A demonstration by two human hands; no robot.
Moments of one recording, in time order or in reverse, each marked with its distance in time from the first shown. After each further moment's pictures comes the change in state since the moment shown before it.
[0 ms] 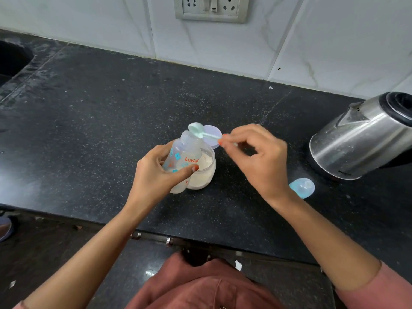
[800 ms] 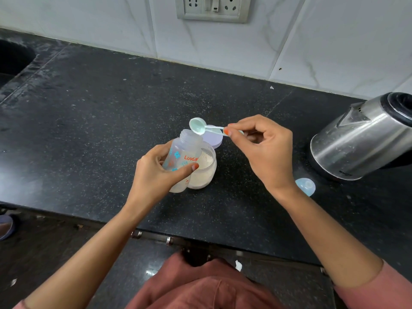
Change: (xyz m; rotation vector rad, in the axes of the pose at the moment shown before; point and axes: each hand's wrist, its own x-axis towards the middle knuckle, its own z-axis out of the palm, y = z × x) left_hand -0.001 0.001 0.000 -0.035 0.011 -0.043; right_hand 0.012 -0.006 -0.004 0.182 0.029 0.274
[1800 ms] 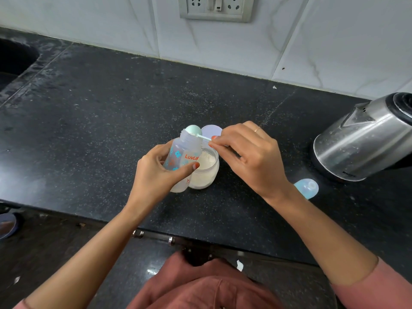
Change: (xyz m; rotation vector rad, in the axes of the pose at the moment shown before) left_hand 0.000 0.001 -0.003 0.006 0.012 -0.006; right_hand -0.003 0.010 0.012 -0.504 -0.060 -0.622
